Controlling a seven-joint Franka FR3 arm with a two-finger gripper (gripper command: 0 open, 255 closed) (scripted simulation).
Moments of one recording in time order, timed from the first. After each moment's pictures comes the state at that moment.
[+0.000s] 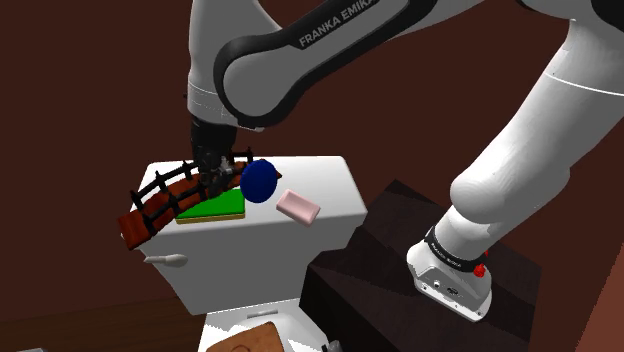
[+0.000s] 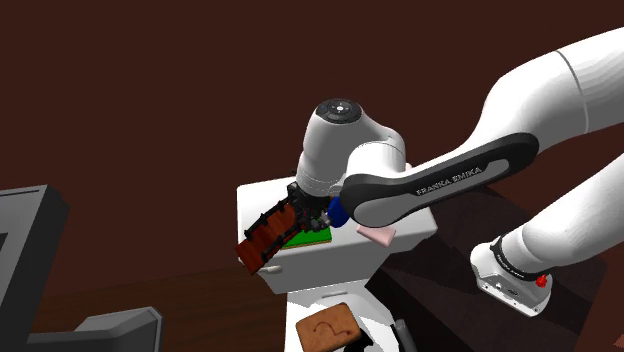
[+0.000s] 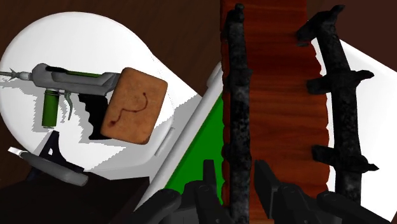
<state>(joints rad) -0.38 0.08 1.04 -2.18 0.14 2.39 2.23</state>
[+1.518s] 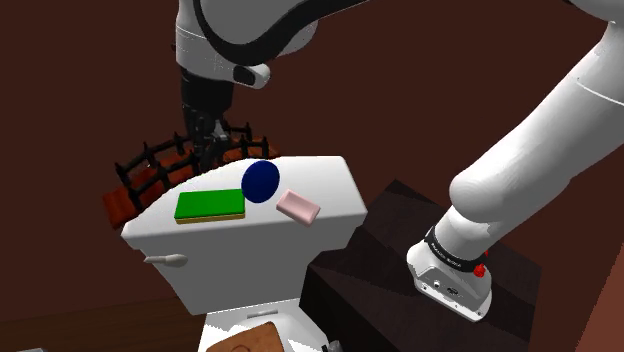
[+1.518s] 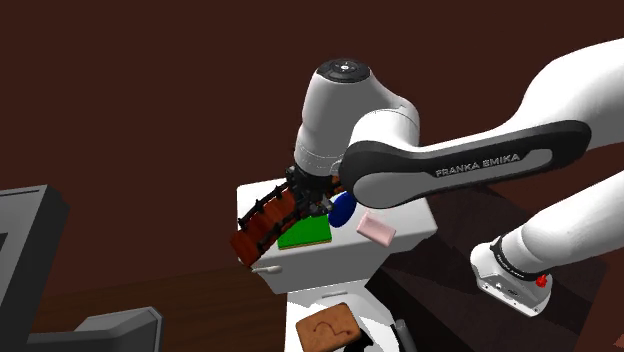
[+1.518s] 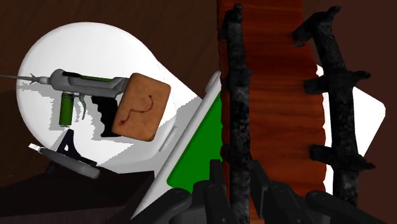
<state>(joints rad) -0.40 -0.07 1.02 -2.07 0.28 2.19 2.15</state>
